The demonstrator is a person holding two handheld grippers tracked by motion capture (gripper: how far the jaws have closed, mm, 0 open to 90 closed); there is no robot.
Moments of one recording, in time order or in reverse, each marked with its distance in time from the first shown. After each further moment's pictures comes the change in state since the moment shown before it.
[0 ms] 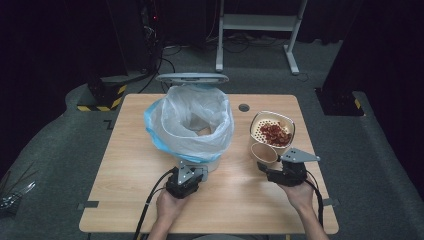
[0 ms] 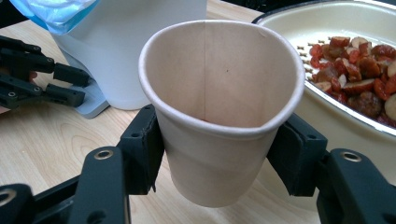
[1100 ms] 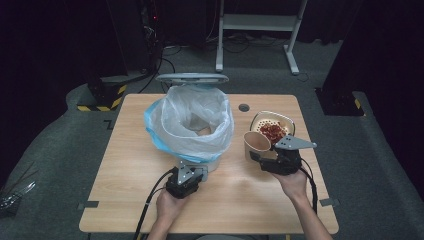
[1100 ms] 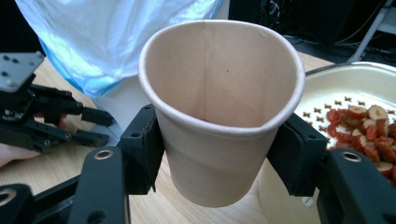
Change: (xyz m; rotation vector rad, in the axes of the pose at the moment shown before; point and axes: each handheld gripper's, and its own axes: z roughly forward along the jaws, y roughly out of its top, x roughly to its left) left arm 0.000 0.000 0.000 0.003 -0.005 -0.005; right arm 0.006 0.043 0.003 -0.052 0.059 0.003
